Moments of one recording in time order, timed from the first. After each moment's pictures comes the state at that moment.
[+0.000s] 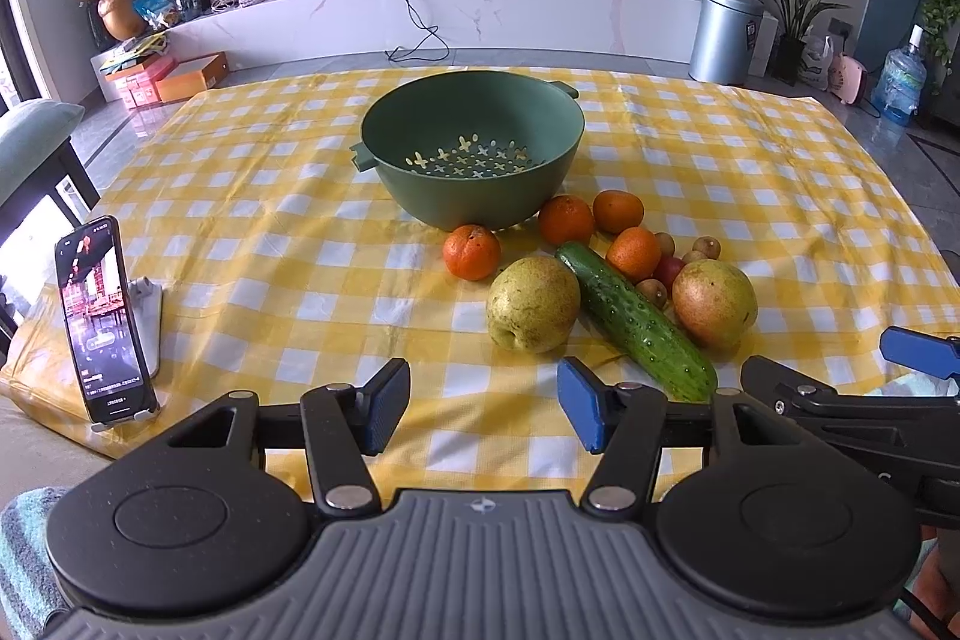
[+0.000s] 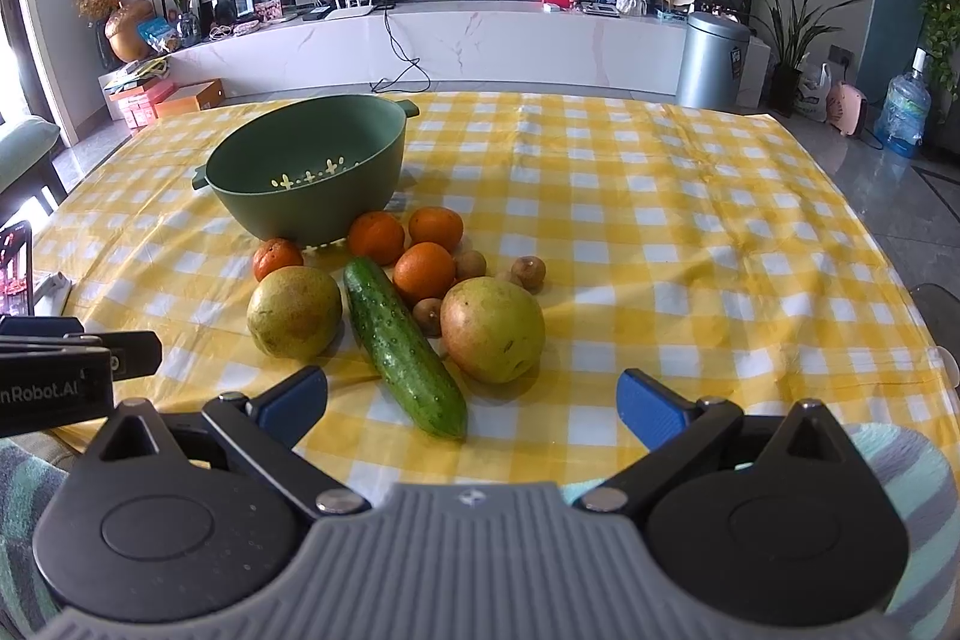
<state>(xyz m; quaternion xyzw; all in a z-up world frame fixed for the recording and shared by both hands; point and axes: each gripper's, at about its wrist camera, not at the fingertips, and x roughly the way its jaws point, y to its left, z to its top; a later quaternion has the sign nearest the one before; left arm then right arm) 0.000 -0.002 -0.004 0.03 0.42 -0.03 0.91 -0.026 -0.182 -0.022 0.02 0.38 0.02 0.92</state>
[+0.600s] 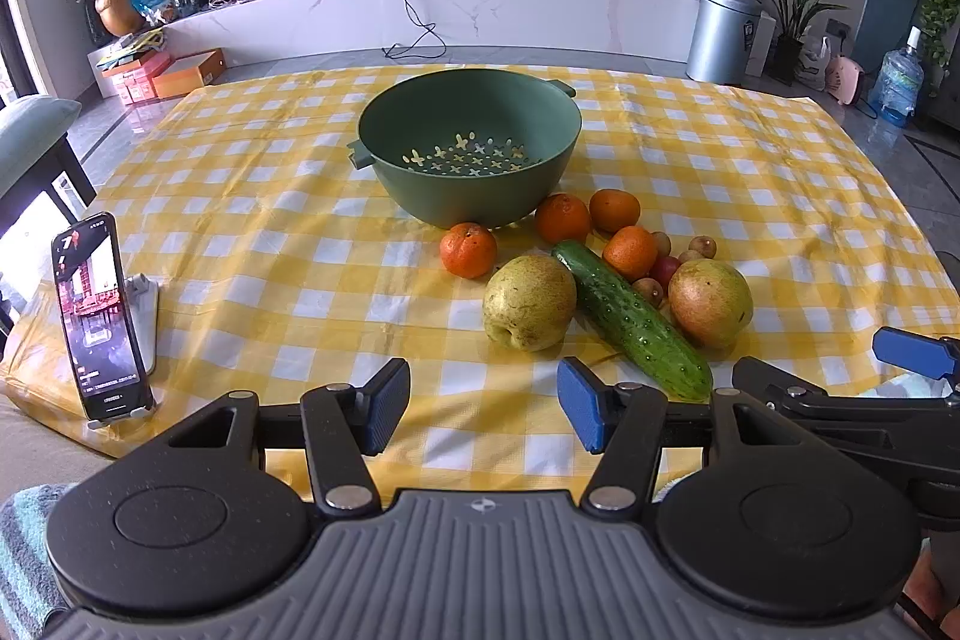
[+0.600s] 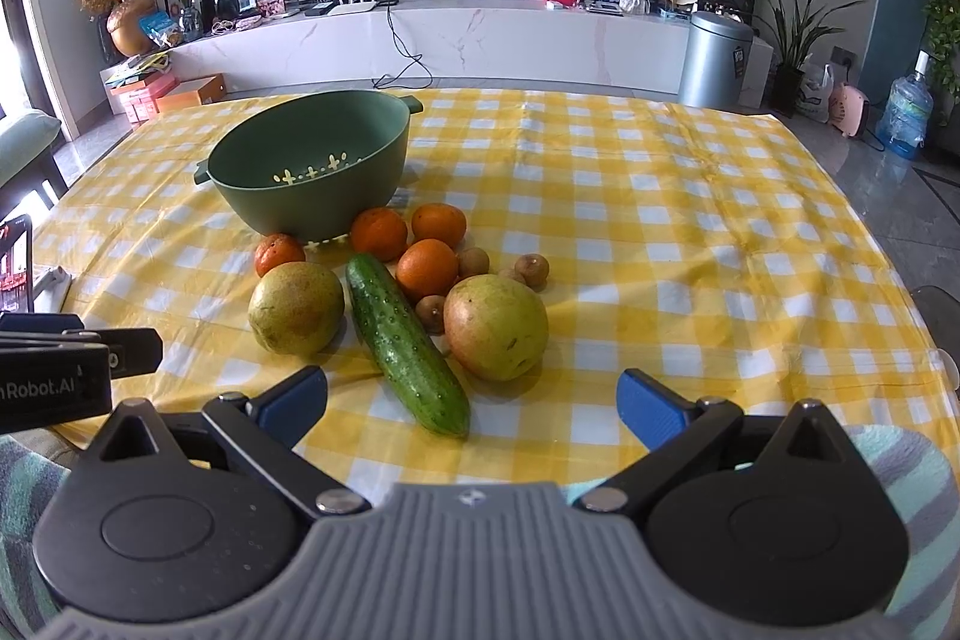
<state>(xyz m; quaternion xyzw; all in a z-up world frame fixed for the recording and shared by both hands) 0.000 -0.002 -0.005 0.02 0.42 -0.03 0.91 -0.025 -0.182 -0.022 0.02 0.39 0.02 0.92</state>
